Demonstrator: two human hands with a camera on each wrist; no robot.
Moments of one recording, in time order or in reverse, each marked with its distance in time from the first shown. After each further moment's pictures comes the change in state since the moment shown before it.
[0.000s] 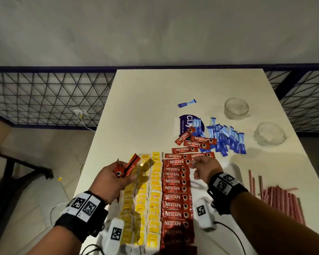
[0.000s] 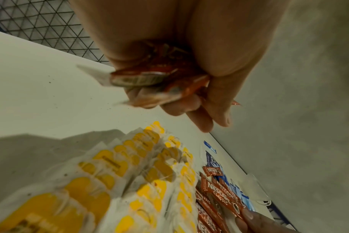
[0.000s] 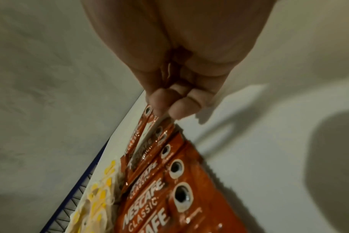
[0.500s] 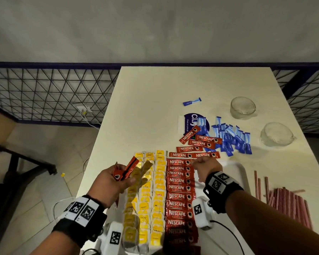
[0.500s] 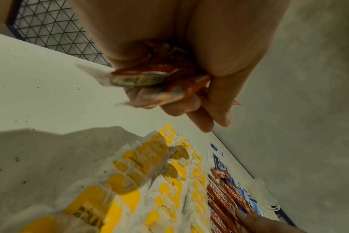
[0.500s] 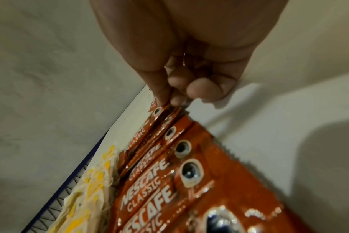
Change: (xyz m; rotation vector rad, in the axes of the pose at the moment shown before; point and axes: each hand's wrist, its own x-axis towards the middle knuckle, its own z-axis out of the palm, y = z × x) left_hand -0.009 -0.012 -0.009 -0.001 0.012 -0.076; right_hand 0.009 0.004 0.016 -0.323 0.124 0.002
